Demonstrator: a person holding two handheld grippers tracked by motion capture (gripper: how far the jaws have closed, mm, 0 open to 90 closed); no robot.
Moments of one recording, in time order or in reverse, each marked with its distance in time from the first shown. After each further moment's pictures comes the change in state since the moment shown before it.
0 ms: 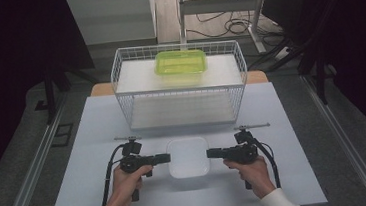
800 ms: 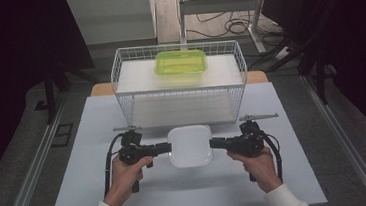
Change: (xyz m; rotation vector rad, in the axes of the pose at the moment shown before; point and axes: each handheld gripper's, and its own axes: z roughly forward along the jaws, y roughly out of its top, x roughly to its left) left arm -0.030 0.029 -0.014 -0.055 0.020 0.106; right arm 0.023 0.025 -0.025 -0.073 -0.018 -0.115
